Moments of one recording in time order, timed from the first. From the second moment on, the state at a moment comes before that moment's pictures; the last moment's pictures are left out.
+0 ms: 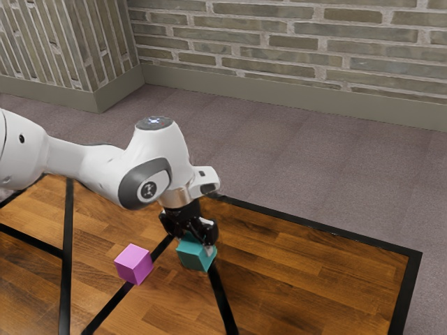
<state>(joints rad) -0.63 0.06 0.33 -2.30 -0.11 2.40 -0.22</state>
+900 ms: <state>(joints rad) -0.35 -0.08 0.38 -2.36 -0.09 2.13 -0.04</state>
